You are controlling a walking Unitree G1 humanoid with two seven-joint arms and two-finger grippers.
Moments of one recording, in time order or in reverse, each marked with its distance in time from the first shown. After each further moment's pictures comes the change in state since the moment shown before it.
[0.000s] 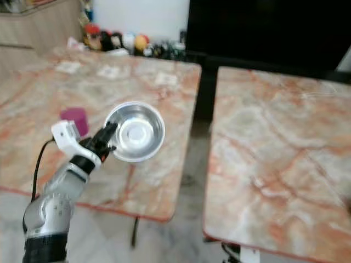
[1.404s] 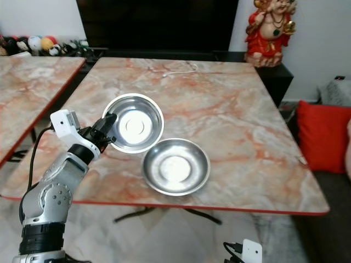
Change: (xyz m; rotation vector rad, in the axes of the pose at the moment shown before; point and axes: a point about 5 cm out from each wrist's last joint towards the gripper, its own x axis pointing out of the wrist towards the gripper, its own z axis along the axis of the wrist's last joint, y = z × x) left arm 0.009 0.007 0.010 0.062 0.010 0.034; right arm 0.000 0.014 -0.007 0.027 0.009 0.020
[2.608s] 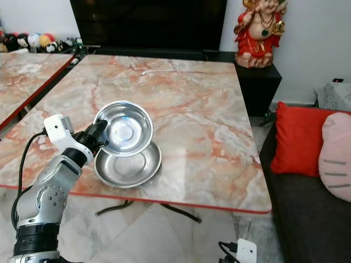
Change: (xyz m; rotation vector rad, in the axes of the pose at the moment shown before) left arm 0.002 0.005 -0.003 0.028 0.025 0.063; right arm 0.000 -0.009 0.007 -0.010 -0.020 -0.016
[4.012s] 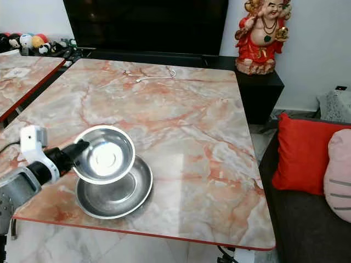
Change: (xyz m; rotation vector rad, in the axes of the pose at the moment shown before) left arm -0.041 0.034 0.012 0.019 0.343 -0.119; right arm 0.001 0.005 0.000 -0.007 0.006 0.019
